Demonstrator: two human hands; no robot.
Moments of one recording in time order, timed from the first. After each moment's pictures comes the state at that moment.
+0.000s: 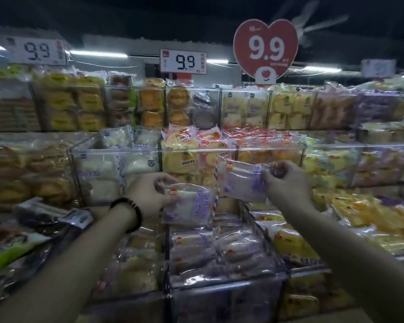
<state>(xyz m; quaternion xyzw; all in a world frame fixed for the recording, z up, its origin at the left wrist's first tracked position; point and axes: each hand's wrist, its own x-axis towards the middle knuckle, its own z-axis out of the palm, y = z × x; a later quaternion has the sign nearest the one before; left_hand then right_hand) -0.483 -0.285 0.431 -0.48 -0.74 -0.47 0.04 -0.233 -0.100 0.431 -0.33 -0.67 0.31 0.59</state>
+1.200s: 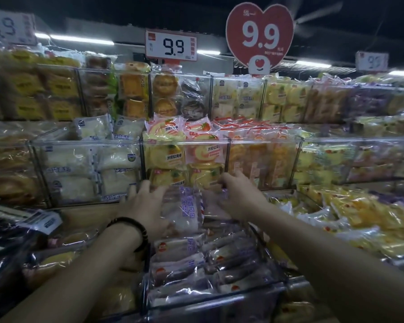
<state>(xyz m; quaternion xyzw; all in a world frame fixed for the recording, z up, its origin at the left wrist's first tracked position) -0.470 -0.241 0.396 -0.45 -0.87 -0.12 0.17 -0.301 -0.067 0.412 -0.32 -0.91 0.05 0.26</state>
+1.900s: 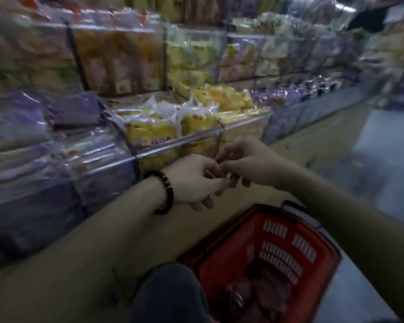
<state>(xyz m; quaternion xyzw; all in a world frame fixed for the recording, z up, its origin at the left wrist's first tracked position) -0.141 -0.192 0.300 -0.70 -0.60 -0.21 -0.32 0.033 -0.126 0.293 -0.42 -0.81 0.31 0.26</state>
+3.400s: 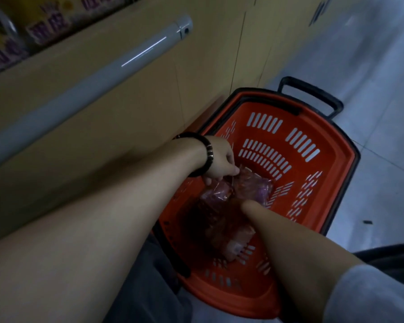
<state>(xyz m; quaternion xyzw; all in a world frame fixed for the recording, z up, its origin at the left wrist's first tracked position) -0.051 -0.005 -0.001 -0.73 -0.52 0.18 -0.41 0.103 -0.041 -0.297 -0.54 -0.71 0.31 -0.31</state>
